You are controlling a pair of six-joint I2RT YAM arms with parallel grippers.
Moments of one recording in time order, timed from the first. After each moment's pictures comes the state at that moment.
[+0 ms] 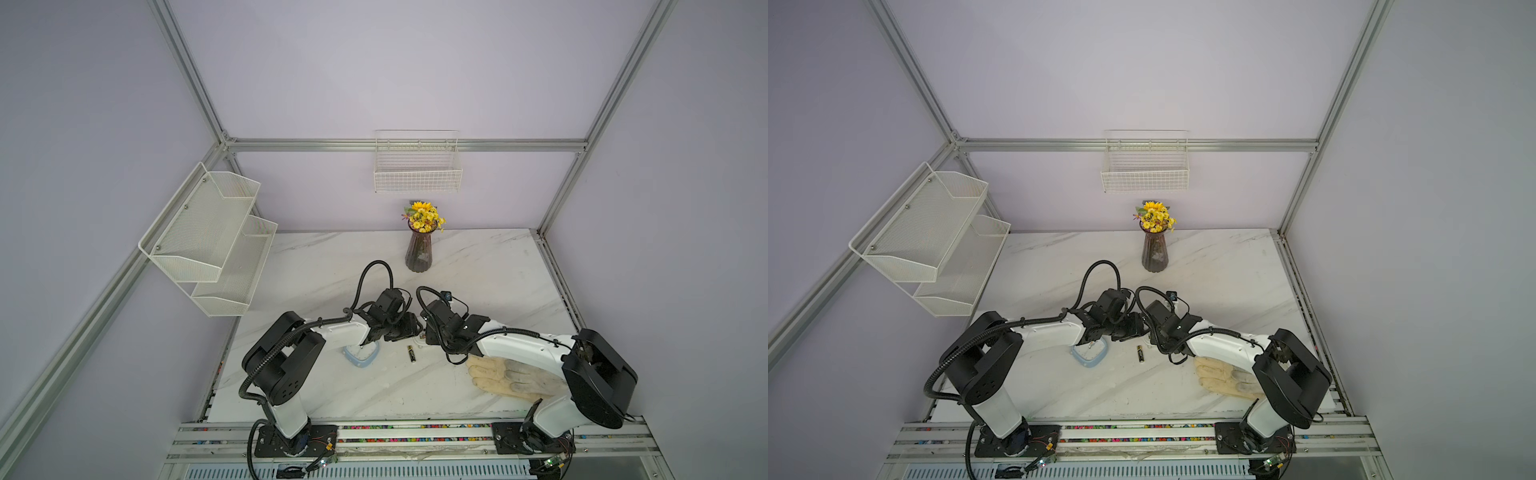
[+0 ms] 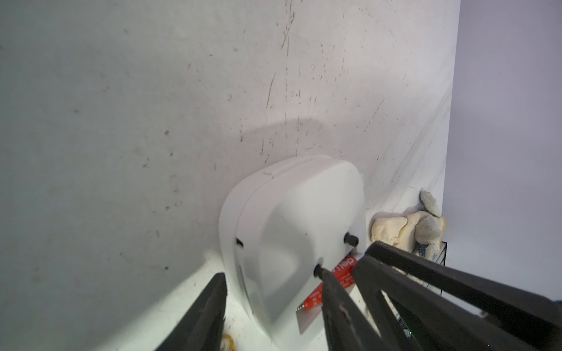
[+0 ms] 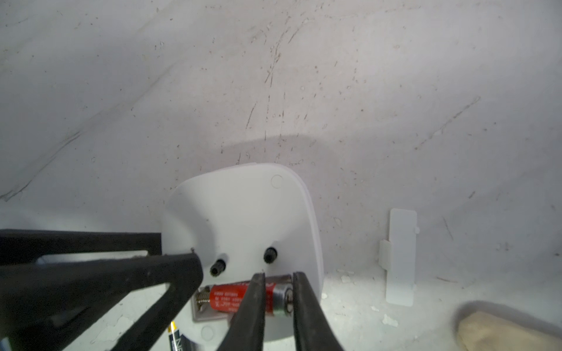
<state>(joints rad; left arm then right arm) -0.70 1.73 0.92 -0.02 0.29 -0.86 0.82 1.55 0.89 -0.40 0.34 0.81</state>
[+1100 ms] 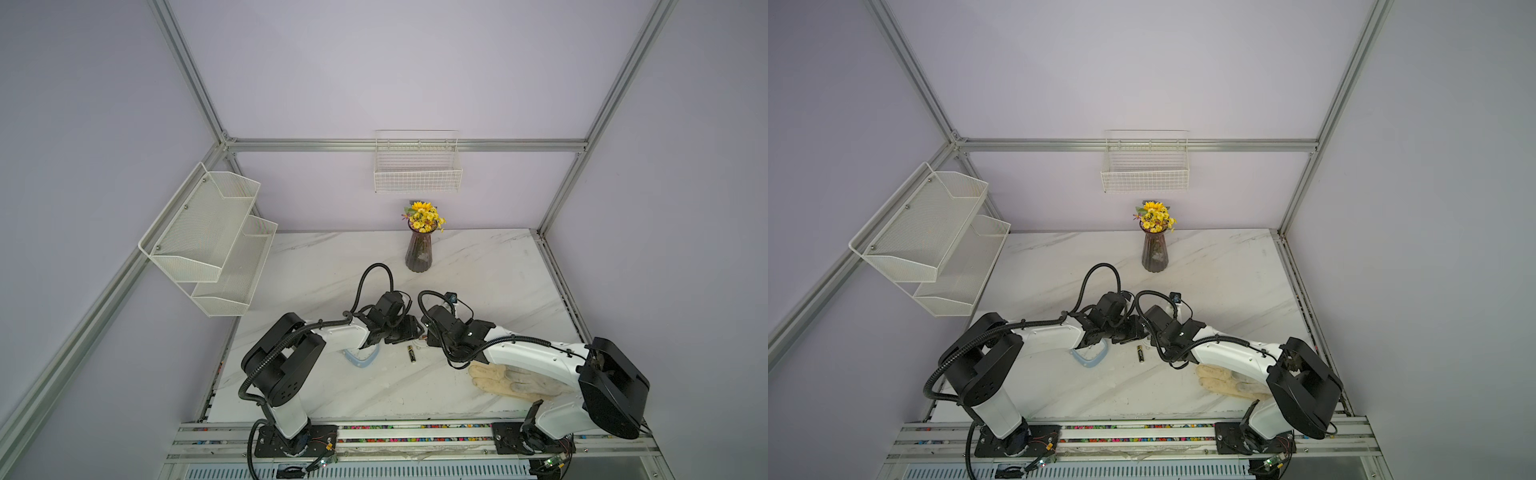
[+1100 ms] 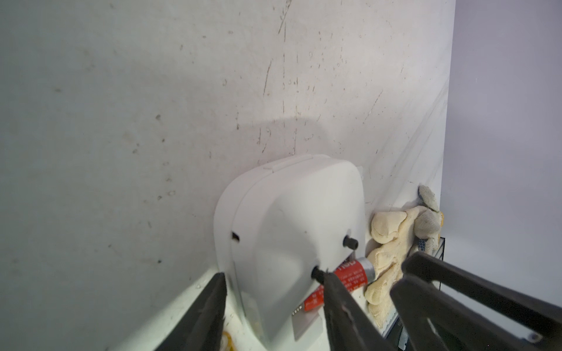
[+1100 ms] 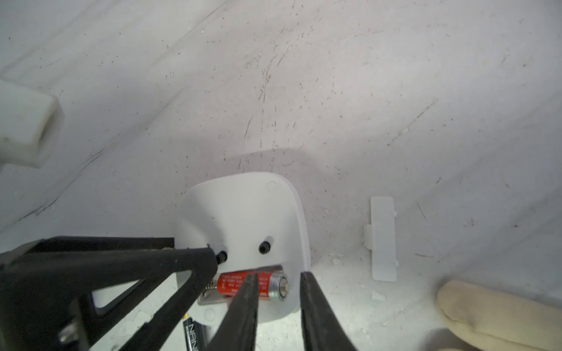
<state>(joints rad) -0.72 1.72 0.88 0.01 0.29 -0.86 0.87 1.47 0.86 -0.43 0.43 0.90</state>
